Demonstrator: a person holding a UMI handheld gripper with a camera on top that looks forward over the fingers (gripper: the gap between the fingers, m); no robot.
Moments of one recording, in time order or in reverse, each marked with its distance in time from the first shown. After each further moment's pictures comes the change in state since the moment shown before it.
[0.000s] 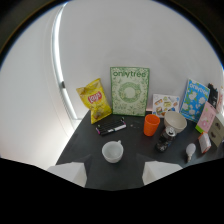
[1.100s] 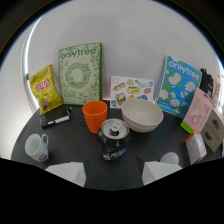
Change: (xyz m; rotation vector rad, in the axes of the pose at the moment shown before) arm 0.227 0.045 0.106 -0.033 0.158 -0.012
